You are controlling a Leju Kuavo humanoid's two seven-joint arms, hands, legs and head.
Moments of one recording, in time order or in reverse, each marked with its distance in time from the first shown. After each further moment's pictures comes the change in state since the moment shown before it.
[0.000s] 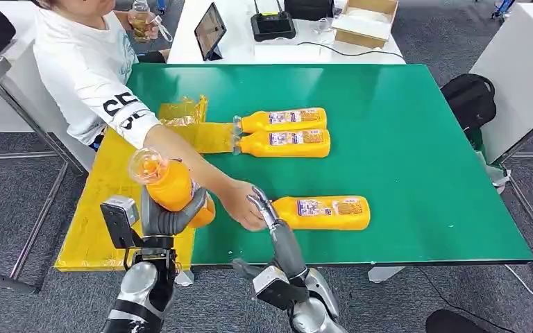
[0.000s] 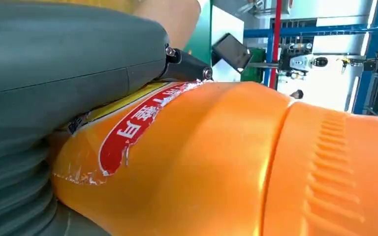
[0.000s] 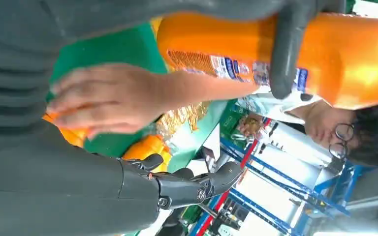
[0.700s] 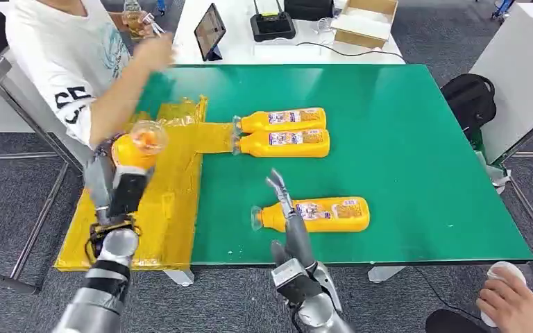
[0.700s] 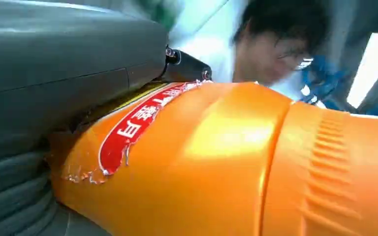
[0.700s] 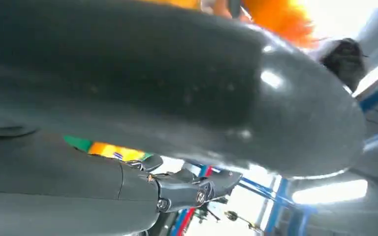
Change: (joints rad) left arm -0.246 0.129 0.200 0.261 -0.844 0.507 0.048; right arm -0.003 0.006 -0.013 -0.093 -0.114 -0.021 -0.045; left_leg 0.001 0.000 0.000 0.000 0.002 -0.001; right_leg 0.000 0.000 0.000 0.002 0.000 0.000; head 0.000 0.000
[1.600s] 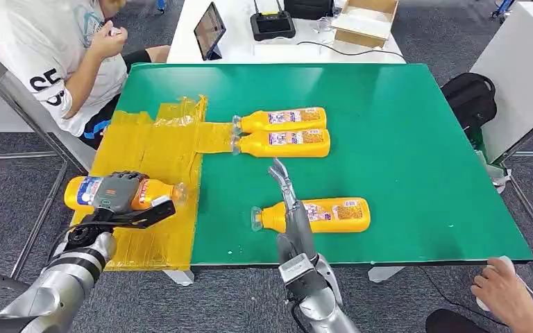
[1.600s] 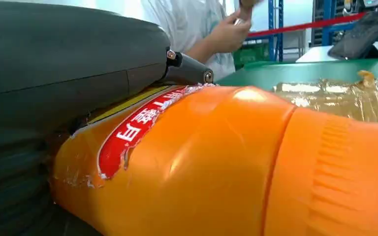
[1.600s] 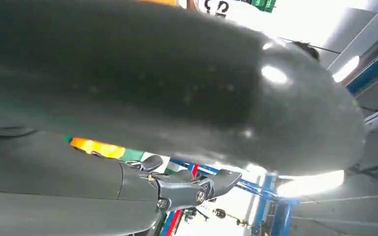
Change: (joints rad) left arm -0.221 0.187 -0.014 0.606 -0.528 -0.205 0.116; right arm -0.022 0.005 0.003 -0.035 -0.048 0.031 -0.014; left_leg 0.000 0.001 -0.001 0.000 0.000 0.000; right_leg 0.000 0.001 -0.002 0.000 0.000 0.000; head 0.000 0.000
